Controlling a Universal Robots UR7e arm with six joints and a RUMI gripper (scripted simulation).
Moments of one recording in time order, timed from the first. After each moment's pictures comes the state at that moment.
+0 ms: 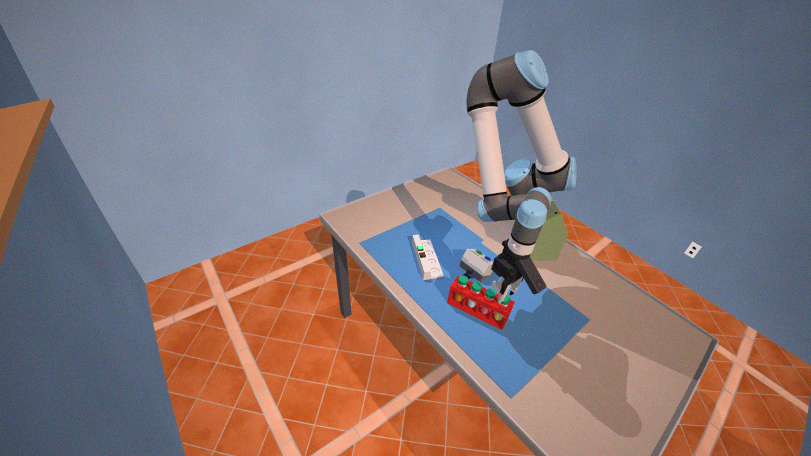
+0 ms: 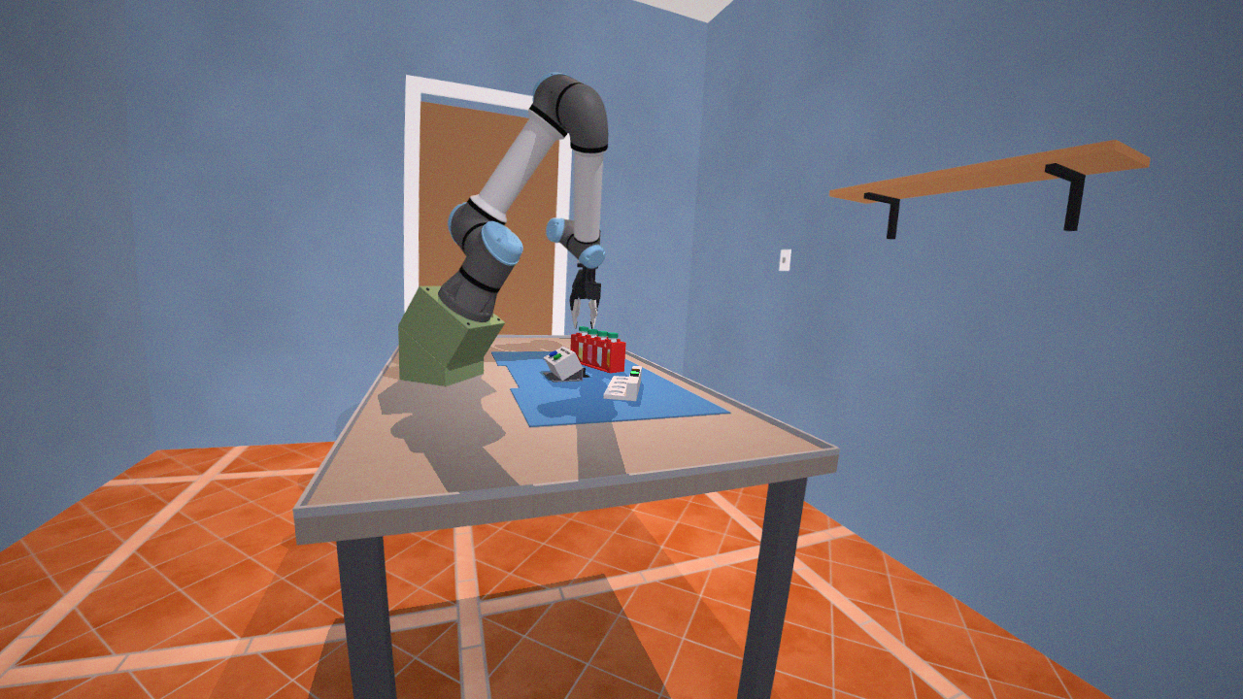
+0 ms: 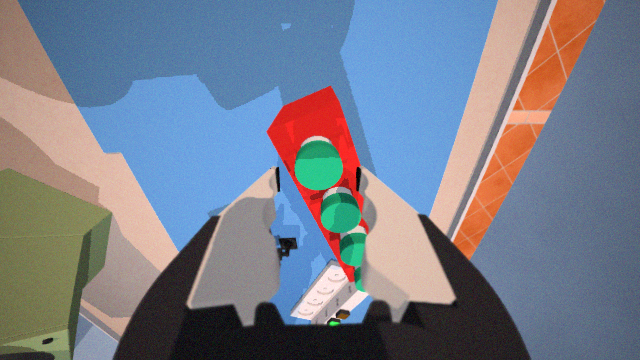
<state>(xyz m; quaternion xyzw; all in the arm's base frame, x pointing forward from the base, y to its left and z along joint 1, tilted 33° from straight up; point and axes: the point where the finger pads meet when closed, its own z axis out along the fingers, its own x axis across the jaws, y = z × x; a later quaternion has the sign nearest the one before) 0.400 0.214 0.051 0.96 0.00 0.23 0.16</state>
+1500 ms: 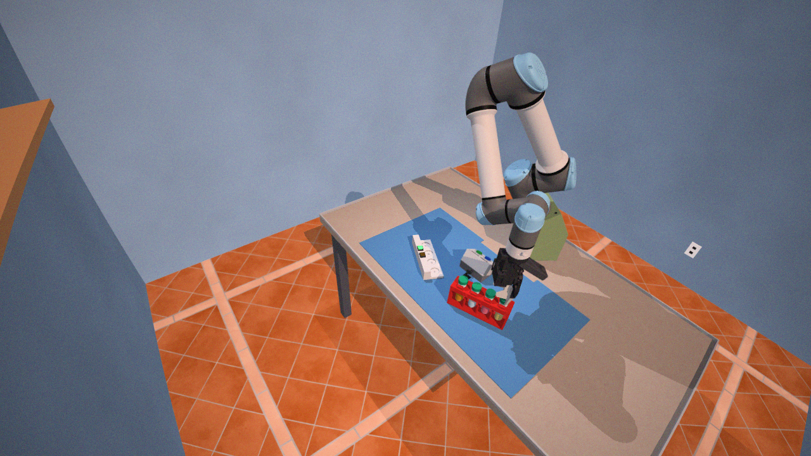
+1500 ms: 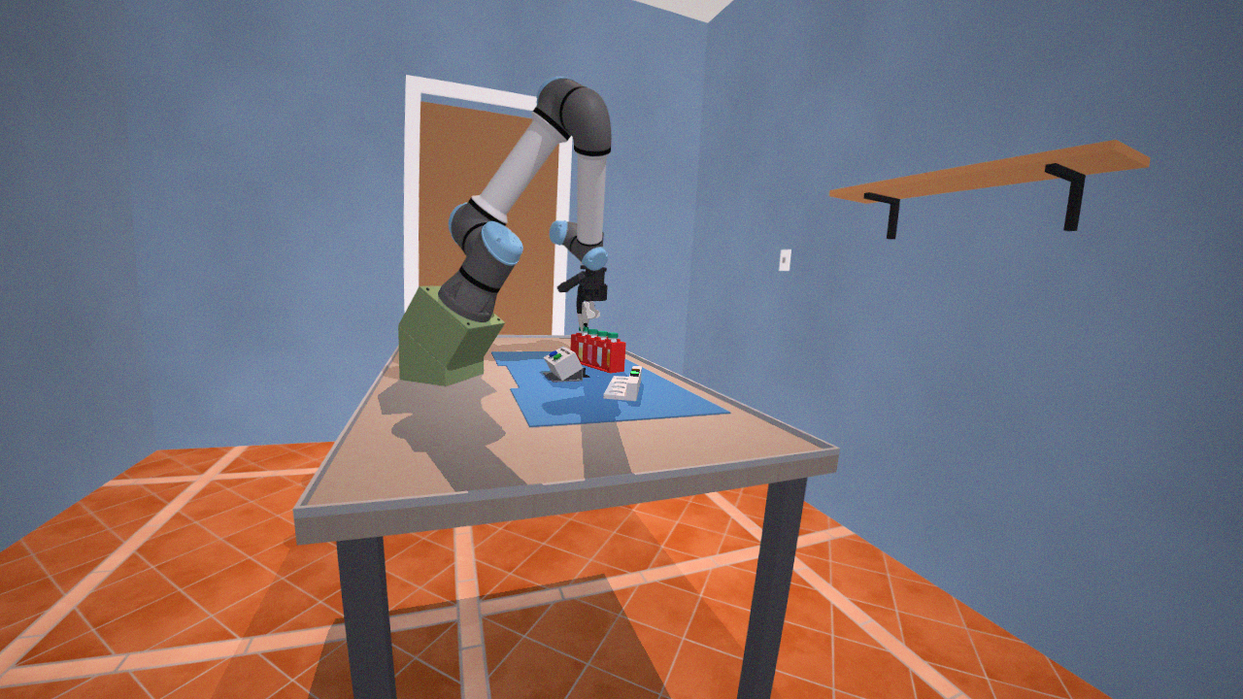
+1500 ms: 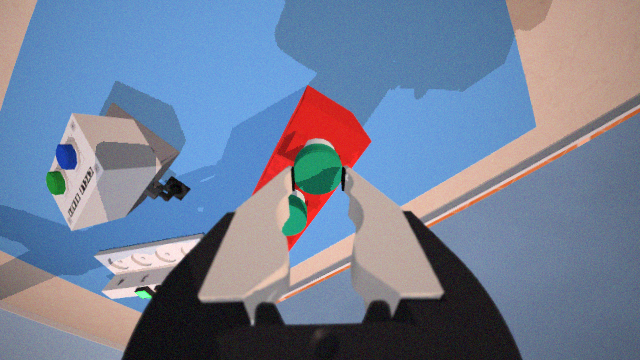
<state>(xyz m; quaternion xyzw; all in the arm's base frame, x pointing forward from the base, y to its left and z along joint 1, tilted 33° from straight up) 0.403 0.212 0.046 0.86 0.42 0.14 0.25</state>
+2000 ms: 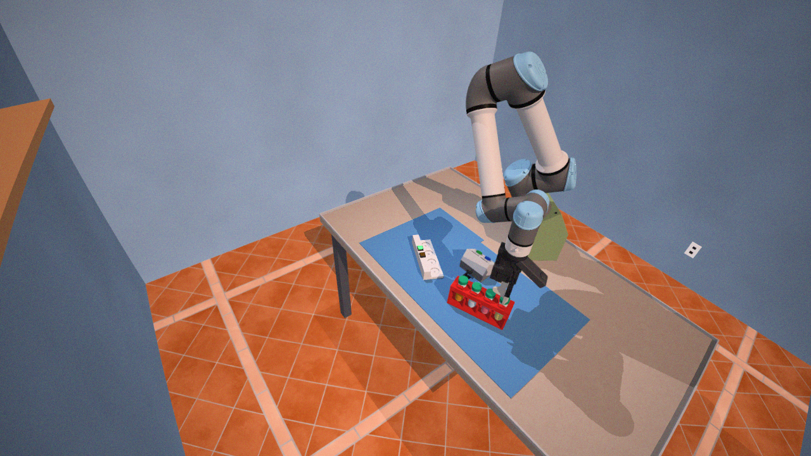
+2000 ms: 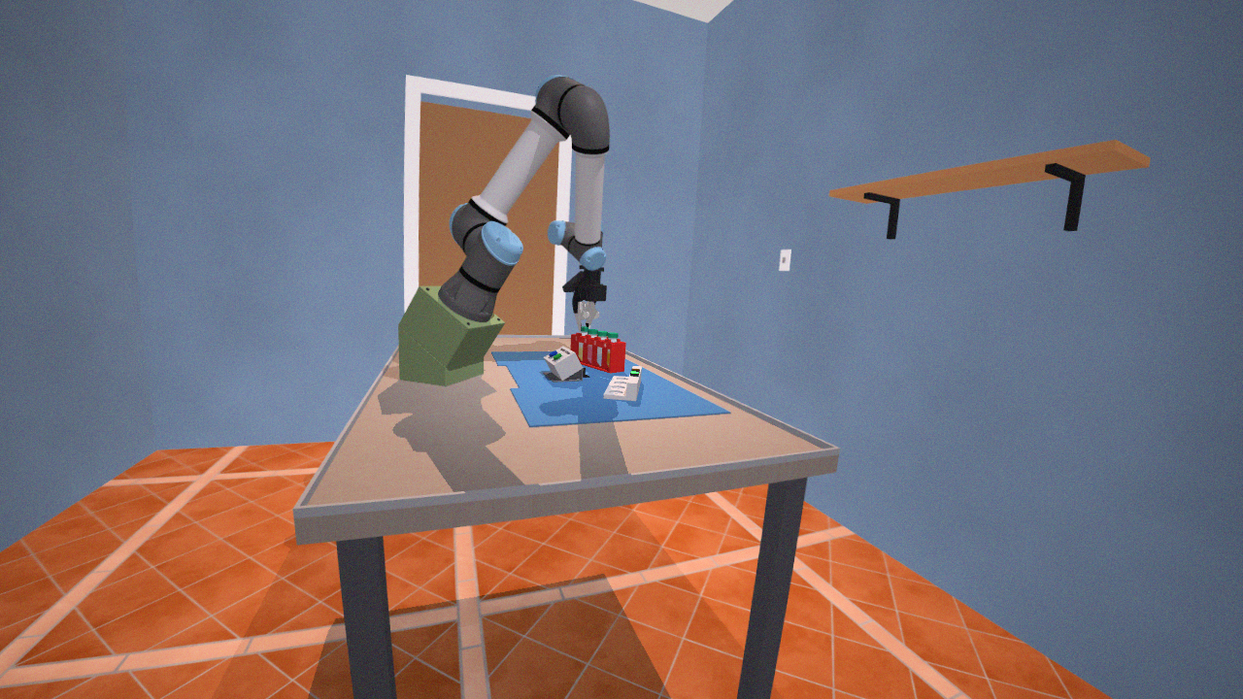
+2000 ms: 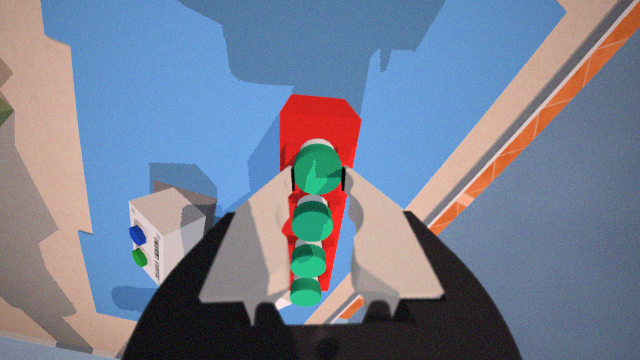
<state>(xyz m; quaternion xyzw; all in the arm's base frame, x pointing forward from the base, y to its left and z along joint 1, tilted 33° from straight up) 0.403 0.212 0.046 0.93 0.23 0.19 0.21</state>
